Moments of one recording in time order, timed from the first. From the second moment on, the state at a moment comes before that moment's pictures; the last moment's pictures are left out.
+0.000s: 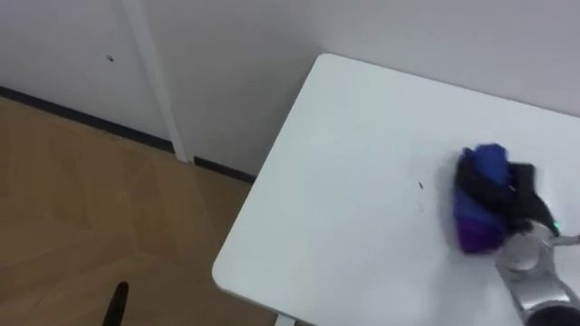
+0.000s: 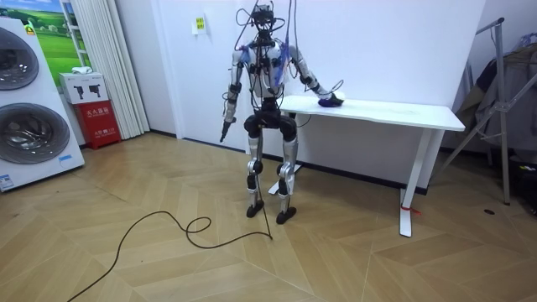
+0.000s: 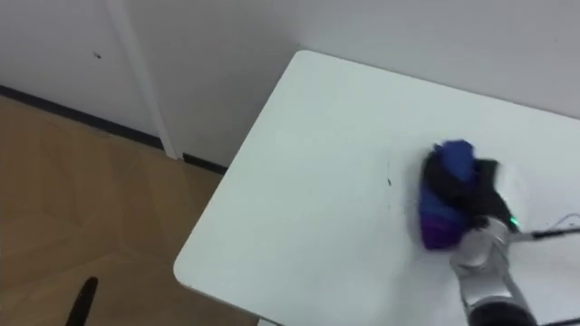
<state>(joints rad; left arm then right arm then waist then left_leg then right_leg) 0.17 0.29 0.24 0.91 0.13 0.15 0.13 -0.21 -0.50 -0.20 1.07 -0.20 -0.04 -0.42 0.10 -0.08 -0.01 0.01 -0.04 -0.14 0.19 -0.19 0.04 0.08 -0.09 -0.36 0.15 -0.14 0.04</state>
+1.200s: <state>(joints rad) 0.13 0.28 0.16 1.04 0.10 0.15 0.14 -0.24 -0.36 -0.10 0.97 -0.44 -0.04 -0.38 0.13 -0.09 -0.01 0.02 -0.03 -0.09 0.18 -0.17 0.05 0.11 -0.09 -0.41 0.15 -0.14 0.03</state>
